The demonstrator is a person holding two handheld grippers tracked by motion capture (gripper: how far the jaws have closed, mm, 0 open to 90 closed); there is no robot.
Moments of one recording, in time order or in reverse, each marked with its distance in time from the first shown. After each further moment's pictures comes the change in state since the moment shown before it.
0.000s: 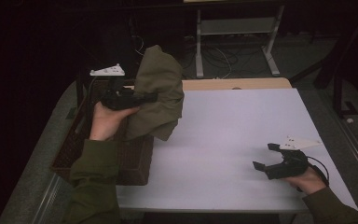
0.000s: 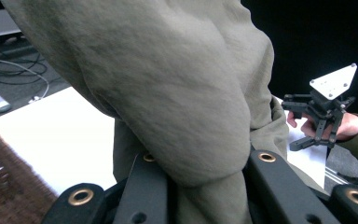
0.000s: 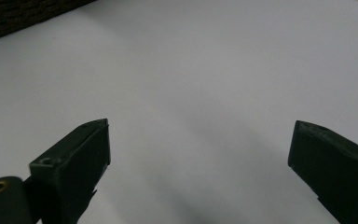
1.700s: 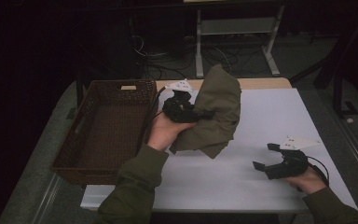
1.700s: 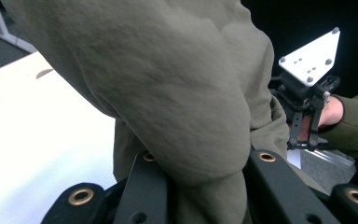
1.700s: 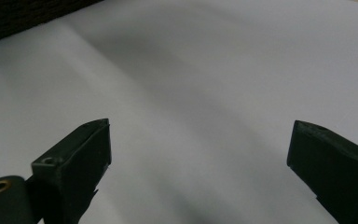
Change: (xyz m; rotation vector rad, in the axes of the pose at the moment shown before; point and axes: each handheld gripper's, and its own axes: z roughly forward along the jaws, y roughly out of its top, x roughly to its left) left arm -0.066 -0.006 0.133 0.107 -0.160 0.068; right arm 0.000 0.000 0.000 -0.003 0.008 -0.003
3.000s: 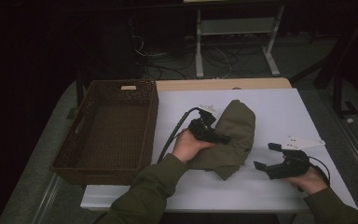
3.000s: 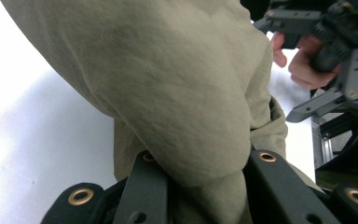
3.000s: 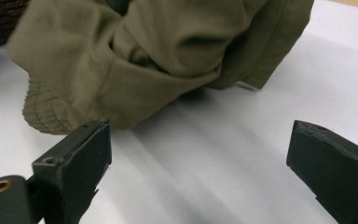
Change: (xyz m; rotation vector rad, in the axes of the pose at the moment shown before) left arm 0.011 -0.054 0.097 0.213 -0.109 -0.114; right arm -0.001 0.000 -0.003 -0.013 0.007 0.000
